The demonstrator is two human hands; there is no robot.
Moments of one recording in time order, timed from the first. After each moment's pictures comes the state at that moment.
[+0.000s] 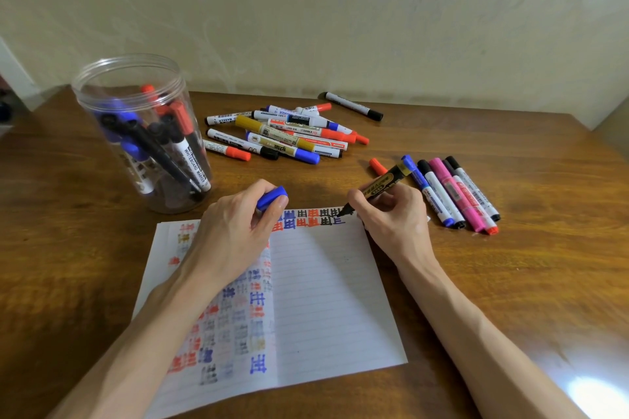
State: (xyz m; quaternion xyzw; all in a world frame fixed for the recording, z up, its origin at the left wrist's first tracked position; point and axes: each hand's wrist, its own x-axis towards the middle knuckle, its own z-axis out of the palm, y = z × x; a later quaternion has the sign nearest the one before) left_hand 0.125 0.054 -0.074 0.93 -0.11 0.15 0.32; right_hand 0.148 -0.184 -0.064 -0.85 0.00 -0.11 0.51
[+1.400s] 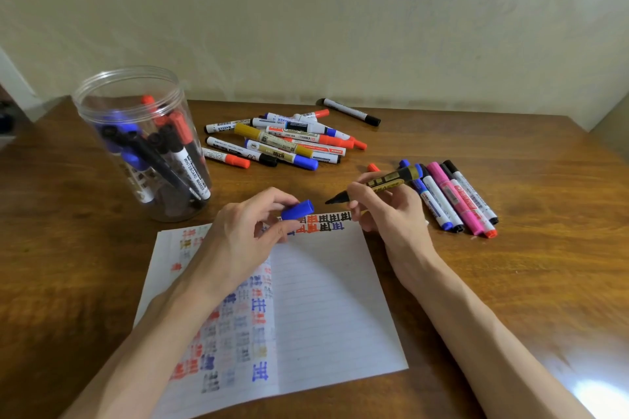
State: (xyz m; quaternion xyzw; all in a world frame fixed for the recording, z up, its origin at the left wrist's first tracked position) left_hand 0.118 0.048 -0.061 0.88 -0.17 0.12 0.42; right_hand 0.141 -0.180 -0.047 -0.72 0.02 -0.02 0.69
